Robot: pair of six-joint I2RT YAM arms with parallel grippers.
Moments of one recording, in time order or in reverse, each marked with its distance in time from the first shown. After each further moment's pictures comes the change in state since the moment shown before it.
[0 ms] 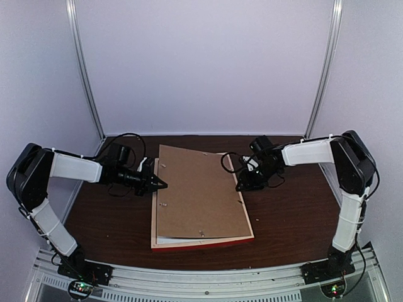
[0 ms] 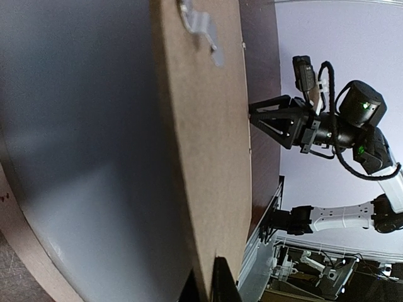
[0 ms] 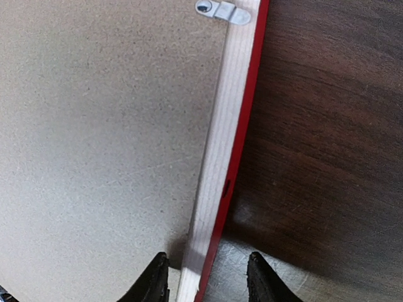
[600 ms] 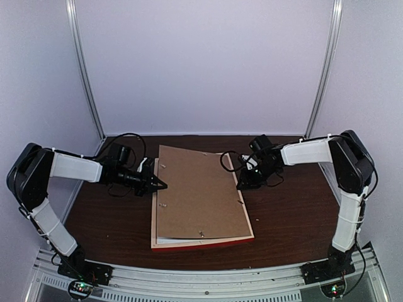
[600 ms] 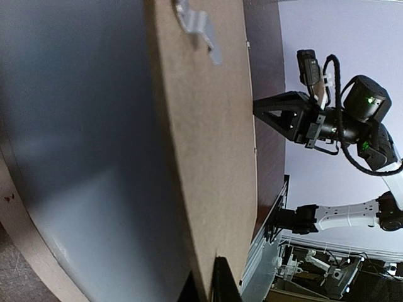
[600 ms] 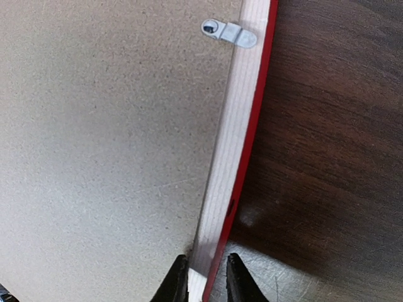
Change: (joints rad) left arm 0.000 0.003 0.005 -0.023 -0.011 0.029; right arm 0.000 0.022 0.016 0.022 -0.006 -0.002
